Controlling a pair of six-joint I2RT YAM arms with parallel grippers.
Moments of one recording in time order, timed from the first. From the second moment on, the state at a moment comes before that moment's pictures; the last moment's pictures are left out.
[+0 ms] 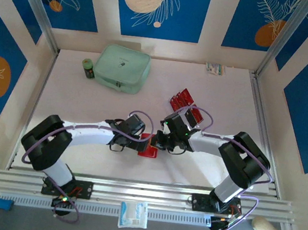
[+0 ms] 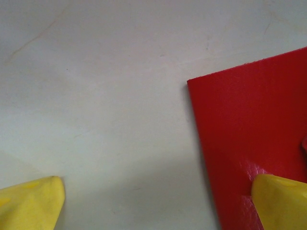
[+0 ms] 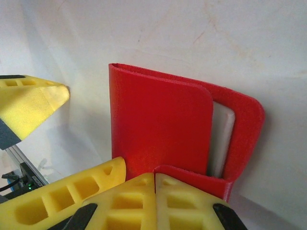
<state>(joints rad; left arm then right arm) -0.83 1.58 0.80 -0.37 -0.08 -0.55 0.71 1.63 0.72 -0.06 -0.44 0.86</state>
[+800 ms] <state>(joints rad) -0.84 1.59 0.80 -0.37 -0.09 -0.55 0.70 1.58 0.78 -0.19 -0.41 0.84</state>
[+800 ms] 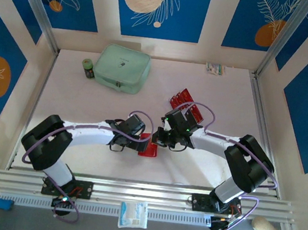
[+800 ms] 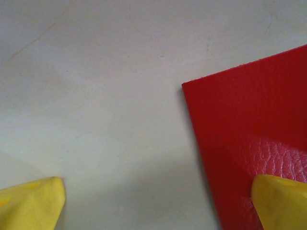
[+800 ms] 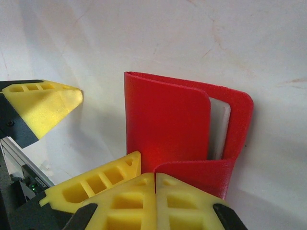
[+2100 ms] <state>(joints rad) -0.84 1.59 0.79 -0.36 -0.09 -0.55 0.71 1.62 0.65 0.09 -0.41 0.88</state>
